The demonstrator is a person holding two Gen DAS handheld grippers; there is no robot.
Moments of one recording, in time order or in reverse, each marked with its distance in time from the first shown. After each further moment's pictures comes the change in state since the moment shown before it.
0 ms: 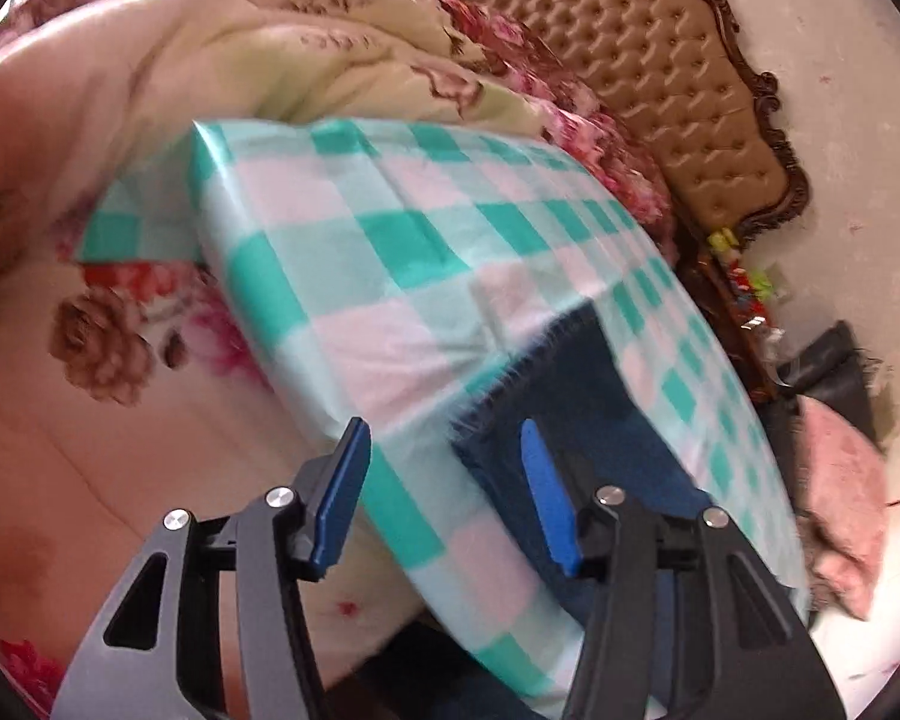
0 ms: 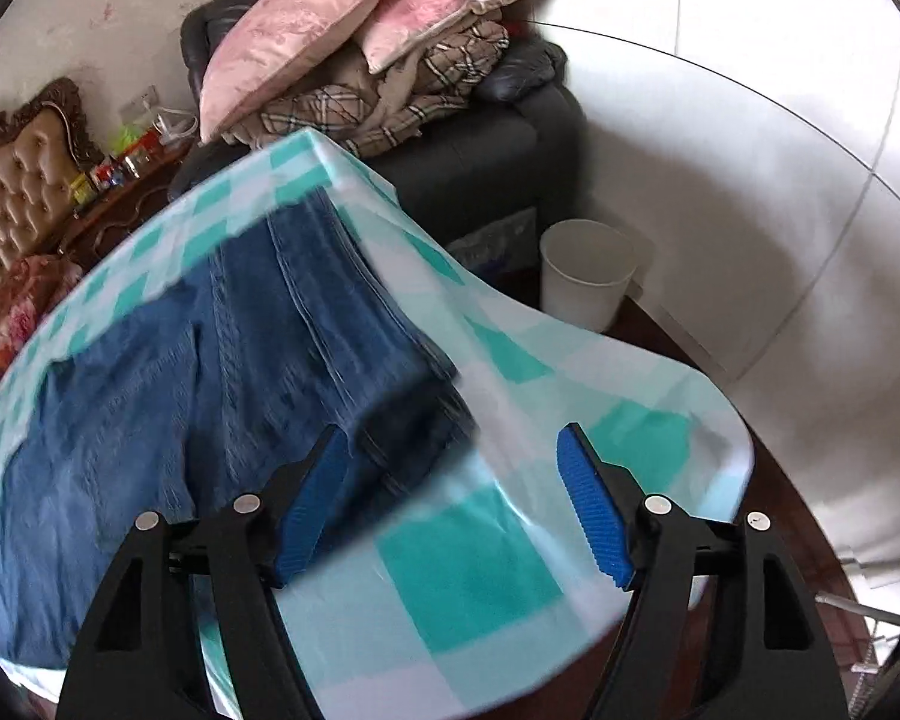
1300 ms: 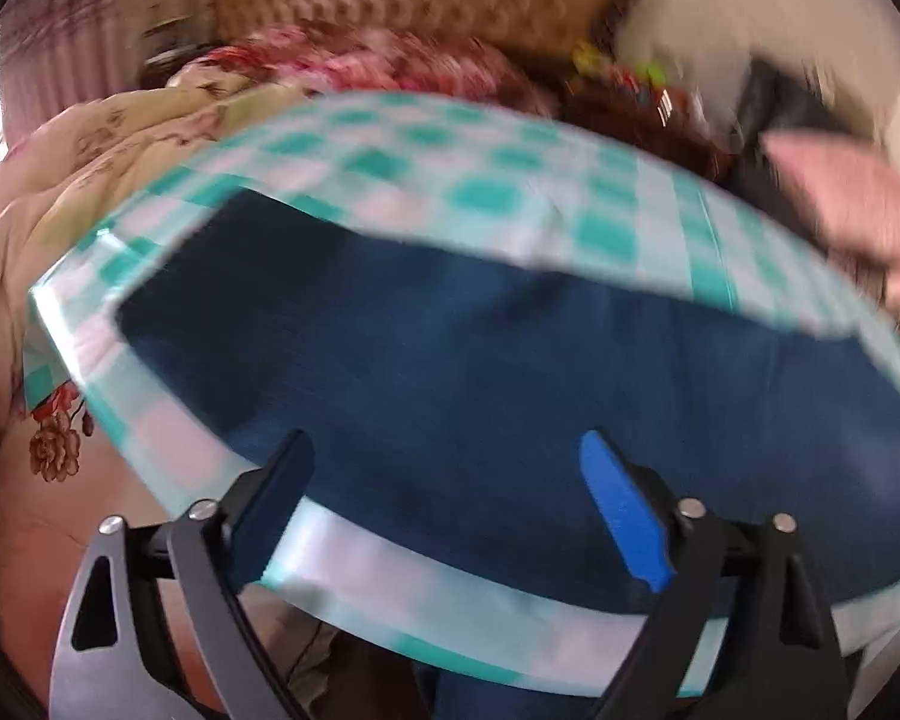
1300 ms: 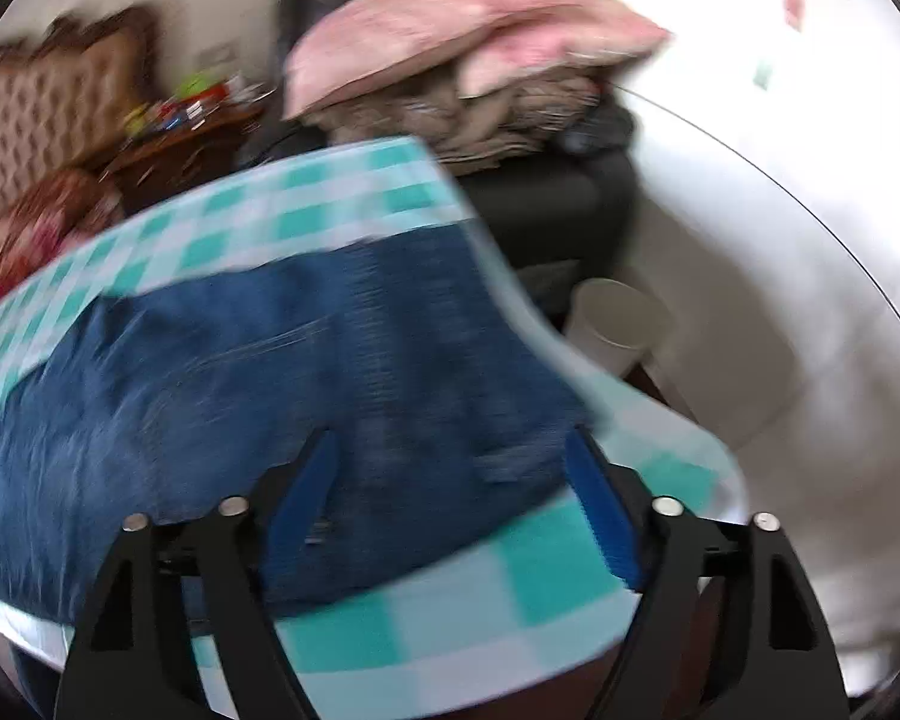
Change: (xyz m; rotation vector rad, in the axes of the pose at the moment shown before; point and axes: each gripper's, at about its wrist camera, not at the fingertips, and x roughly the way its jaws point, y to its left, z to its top) left arm 0.031 -0.193 -0.152 0.646 0.073 0.132; right arm -0.033 0.089 -0.025 -0.269 -0.026 -0.011
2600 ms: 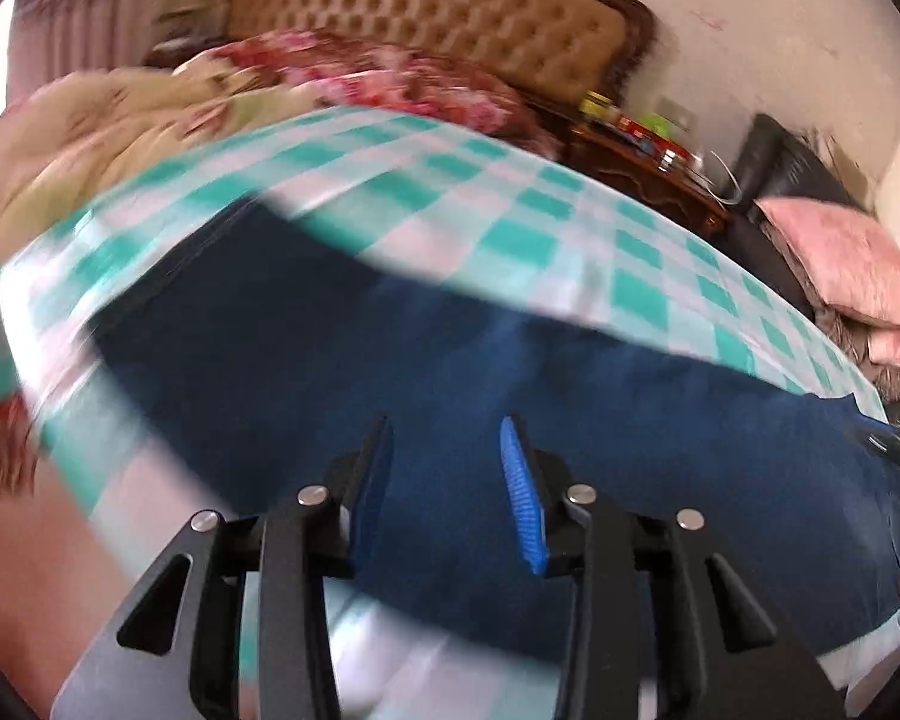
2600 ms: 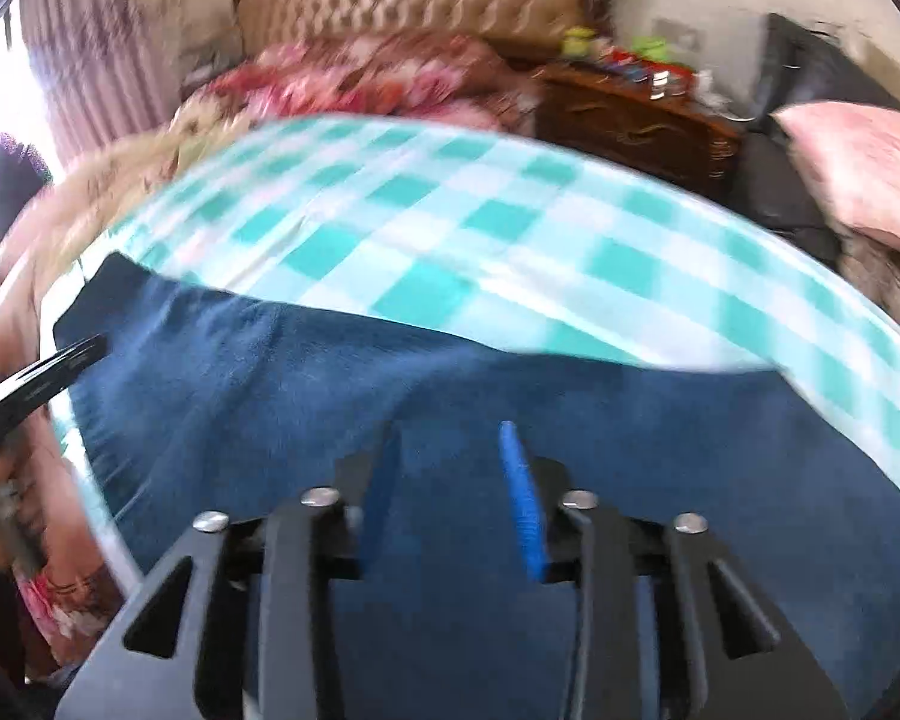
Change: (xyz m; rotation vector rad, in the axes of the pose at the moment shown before) left arm 0.020 0.067 0.004 -0.145 -0.114 -0.096; right arm 0.014 0.396 0.003 -0.619 0.066 0.564
